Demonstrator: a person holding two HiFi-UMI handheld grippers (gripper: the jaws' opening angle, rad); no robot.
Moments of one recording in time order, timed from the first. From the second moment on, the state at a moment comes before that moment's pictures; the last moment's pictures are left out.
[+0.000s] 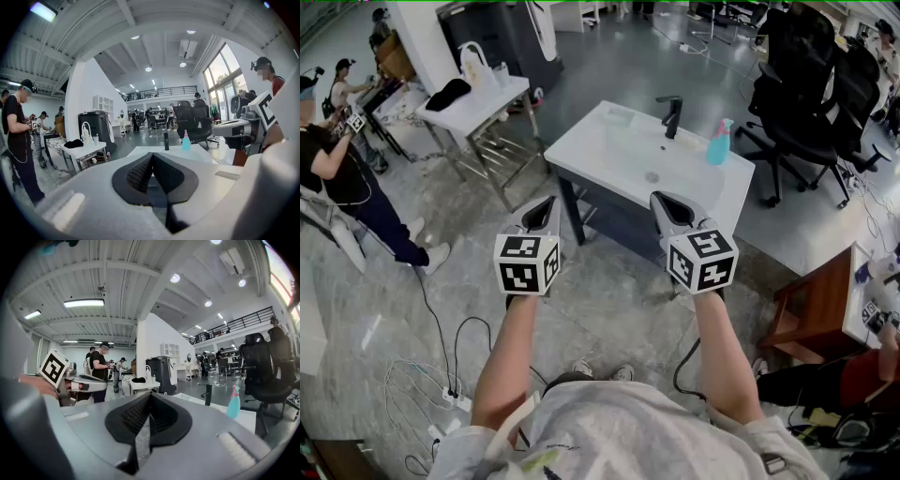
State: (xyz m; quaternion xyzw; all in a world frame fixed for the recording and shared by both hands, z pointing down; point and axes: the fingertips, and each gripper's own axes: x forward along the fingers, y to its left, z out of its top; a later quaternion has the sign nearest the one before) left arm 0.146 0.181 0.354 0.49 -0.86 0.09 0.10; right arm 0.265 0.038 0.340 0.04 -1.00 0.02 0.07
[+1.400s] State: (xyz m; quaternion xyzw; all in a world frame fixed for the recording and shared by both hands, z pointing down) left arm -0.064 0.109 0.356 0.55 -0.83 0.05 0.08; right arm 0.088 -0.014 0.358 0.11 -0.99 0.03 0.10
